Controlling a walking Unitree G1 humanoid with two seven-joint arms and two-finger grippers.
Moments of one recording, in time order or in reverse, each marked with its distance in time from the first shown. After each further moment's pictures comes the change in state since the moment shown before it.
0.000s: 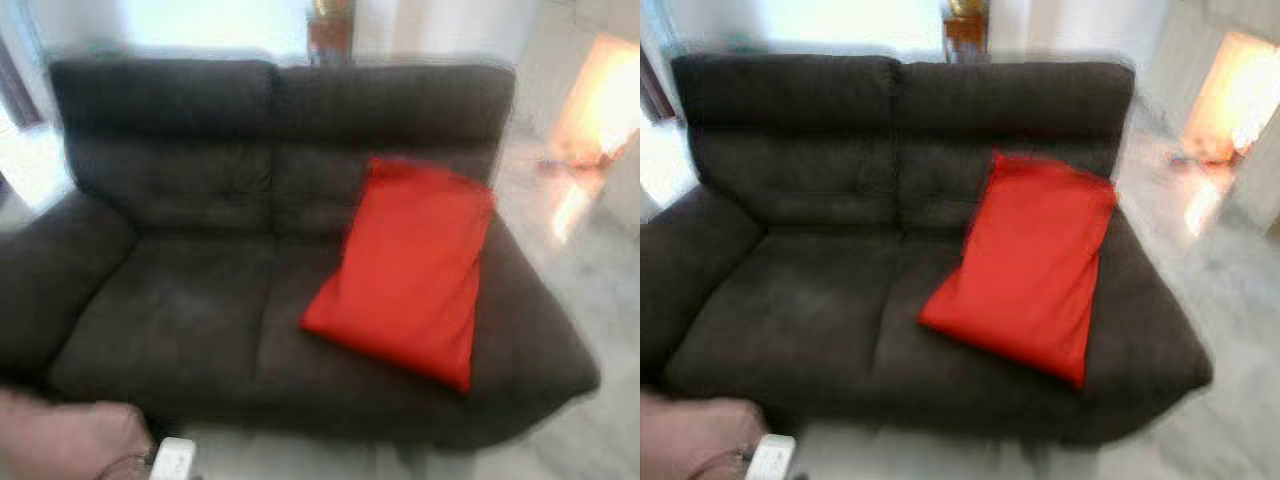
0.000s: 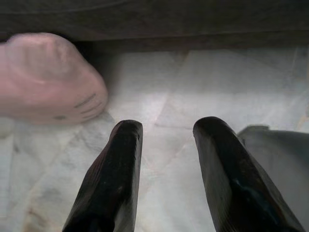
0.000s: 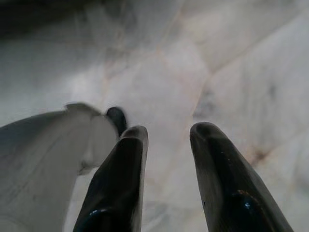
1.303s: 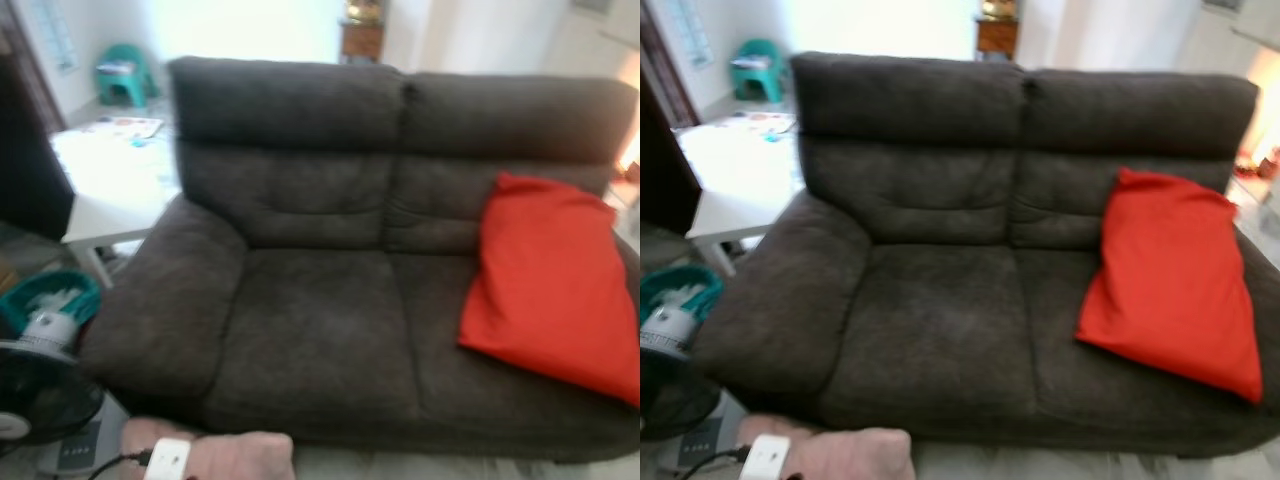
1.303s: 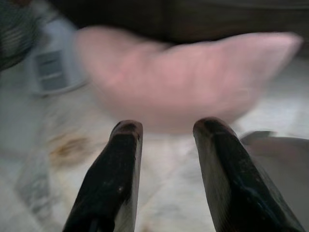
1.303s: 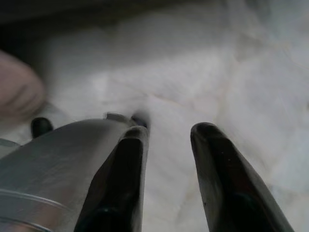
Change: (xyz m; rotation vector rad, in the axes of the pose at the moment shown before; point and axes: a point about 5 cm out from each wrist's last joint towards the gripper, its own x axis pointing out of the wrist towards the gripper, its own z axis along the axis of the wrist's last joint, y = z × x) left arm -0.001 0.017 0.000 0.005 0.002 0.040; right arm 0.004 0.016 0.014 -0.108 -0.031 0.080
